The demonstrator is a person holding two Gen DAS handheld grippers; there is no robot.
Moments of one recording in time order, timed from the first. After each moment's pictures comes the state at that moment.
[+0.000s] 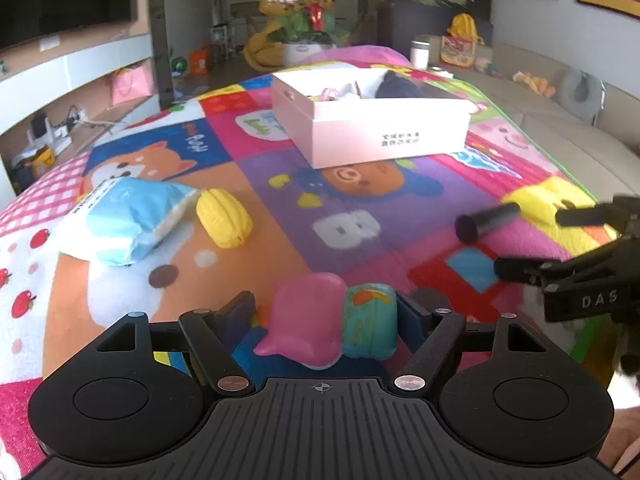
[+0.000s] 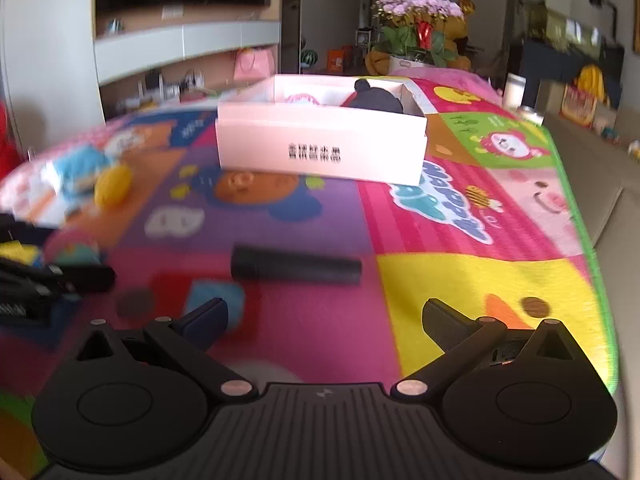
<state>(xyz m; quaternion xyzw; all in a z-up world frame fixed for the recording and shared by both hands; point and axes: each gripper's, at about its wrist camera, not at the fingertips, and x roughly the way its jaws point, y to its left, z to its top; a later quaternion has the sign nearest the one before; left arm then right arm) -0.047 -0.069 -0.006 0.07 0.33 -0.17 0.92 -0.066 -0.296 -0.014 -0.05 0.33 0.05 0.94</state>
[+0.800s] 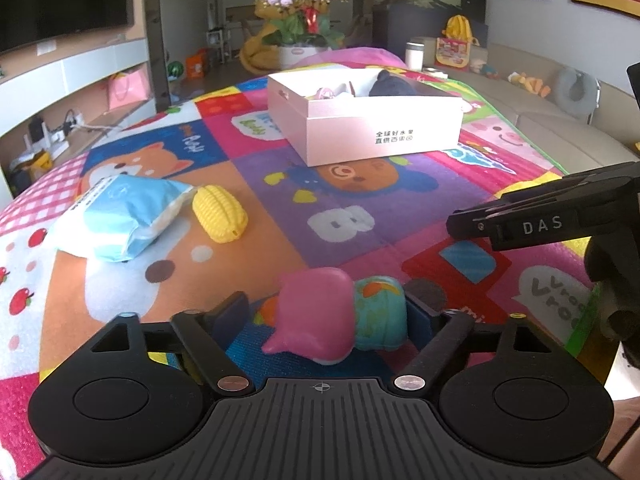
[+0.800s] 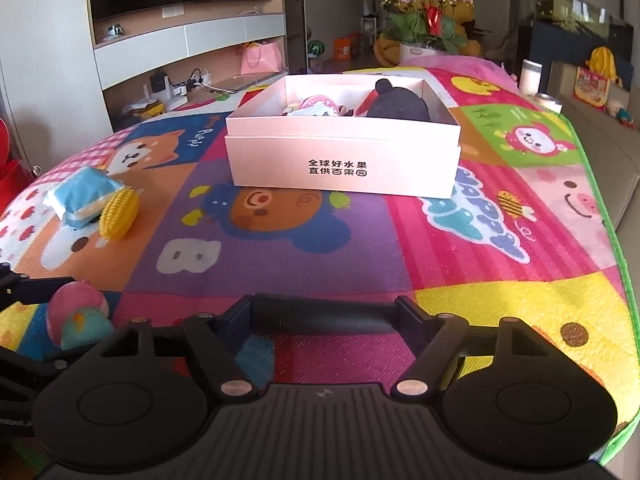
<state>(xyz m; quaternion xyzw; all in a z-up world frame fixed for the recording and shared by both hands) -0.051 -0.066 -0.010 0.07 0.33 -0.18 0.92 -0.029 -0.288 -0.004 0.00 0.36 0.07 0.93</state>
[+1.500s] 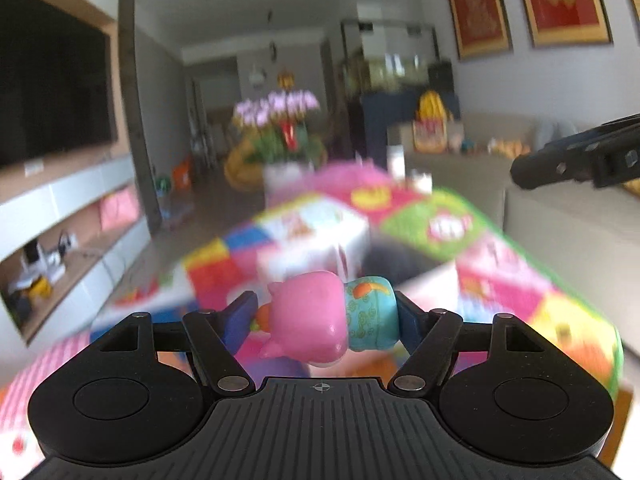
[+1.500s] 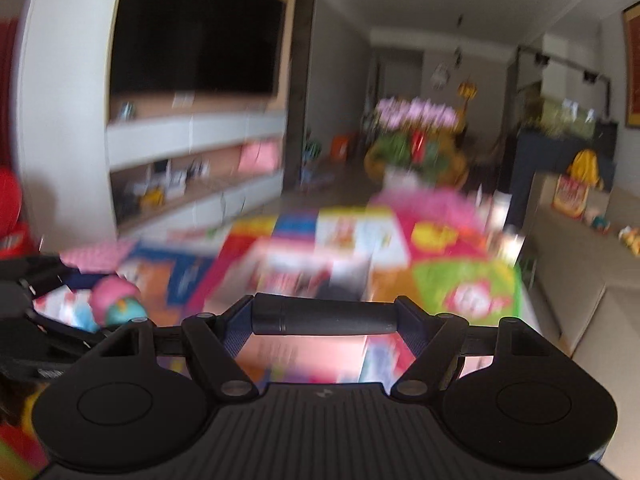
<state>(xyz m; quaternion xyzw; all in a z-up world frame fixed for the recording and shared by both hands) 0.016 -0.105 0.100 0.10 0.16 -0.21 0.96 -0.044 -0.342 0.152 -0.04 0.19 0.06 0.98</state>
